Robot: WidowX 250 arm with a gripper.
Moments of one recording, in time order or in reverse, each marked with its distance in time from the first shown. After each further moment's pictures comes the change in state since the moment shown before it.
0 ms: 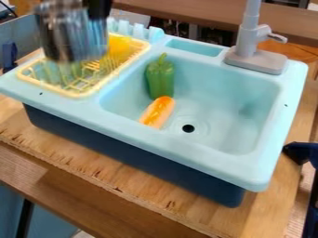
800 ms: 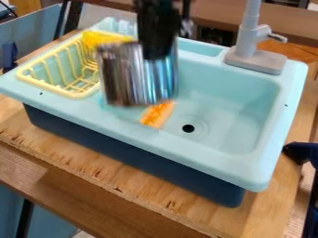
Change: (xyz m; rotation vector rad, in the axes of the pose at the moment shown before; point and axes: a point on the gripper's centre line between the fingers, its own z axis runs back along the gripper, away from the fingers) arm -0.058 -0.120 0.012 -0.189 -0.046 -0.585
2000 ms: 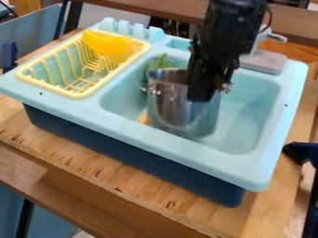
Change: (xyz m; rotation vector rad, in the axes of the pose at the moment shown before) arm 0.049 -0.018 -0.047 0.110 0.054 -0.246
